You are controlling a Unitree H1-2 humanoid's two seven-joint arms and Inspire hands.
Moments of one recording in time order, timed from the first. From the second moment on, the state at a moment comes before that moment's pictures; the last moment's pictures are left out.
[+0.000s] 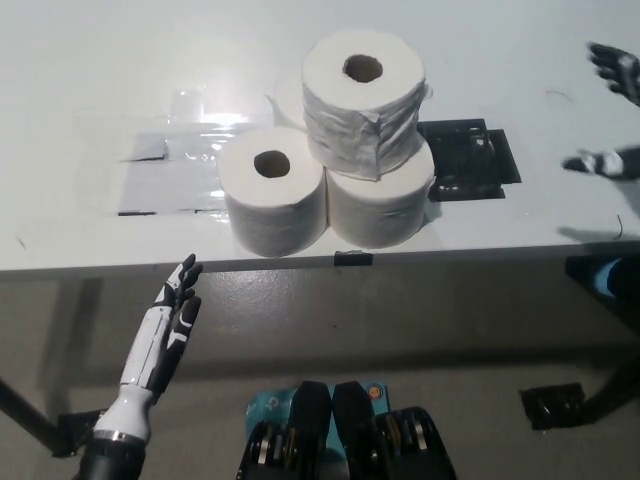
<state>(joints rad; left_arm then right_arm) -0.17 0.14 0.01 0.26 0.22 -0.32 -0.03 -0.60 -0.42 -0.27 0.13 -0.20 0.15 0.58</state>
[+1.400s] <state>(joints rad) -0.02 0.14 0.04 0.15 0.10 -0.32 -0.03 -0.11 0.06 -0.11 0.17 -0.07 -0.23 0.24</state>
